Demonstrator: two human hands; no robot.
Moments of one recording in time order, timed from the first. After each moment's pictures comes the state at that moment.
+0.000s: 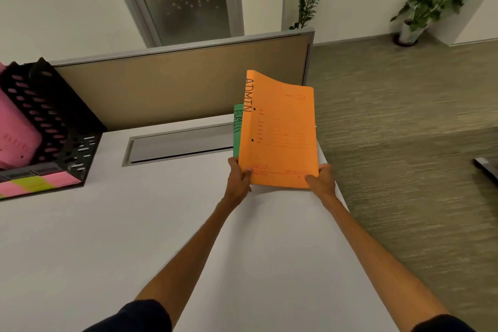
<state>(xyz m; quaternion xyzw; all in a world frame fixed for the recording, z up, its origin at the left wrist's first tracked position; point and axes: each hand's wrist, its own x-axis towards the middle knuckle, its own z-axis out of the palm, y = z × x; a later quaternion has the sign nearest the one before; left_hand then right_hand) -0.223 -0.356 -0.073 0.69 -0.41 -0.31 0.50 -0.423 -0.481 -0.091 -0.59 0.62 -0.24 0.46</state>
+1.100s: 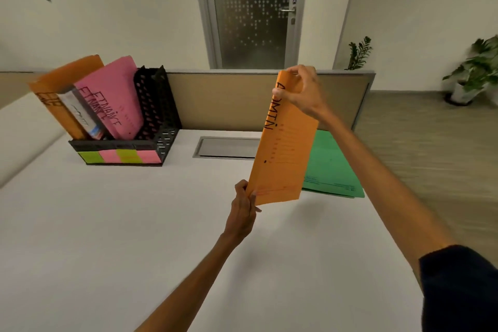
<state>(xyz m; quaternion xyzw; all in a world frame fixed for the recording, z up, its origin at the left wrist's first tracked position) -0.198 -0.169 -0.043 0.73 -0.42 -0.11 0.53 -0.235 -0.406 0.185 -0.86 0.23 -0.34 0.30</state>
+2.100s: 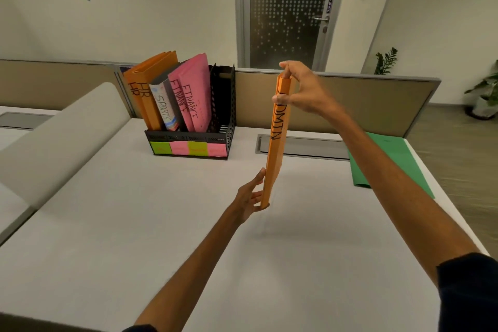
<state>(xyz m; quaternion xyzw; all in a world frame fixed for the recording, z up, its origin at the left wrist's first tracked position) -0.021 0.001 0.000 0.59 -0.10 -0.51 0.61 -0.084 -0.163 0.234 -0.92 0.15 -0.28 0.25</state>
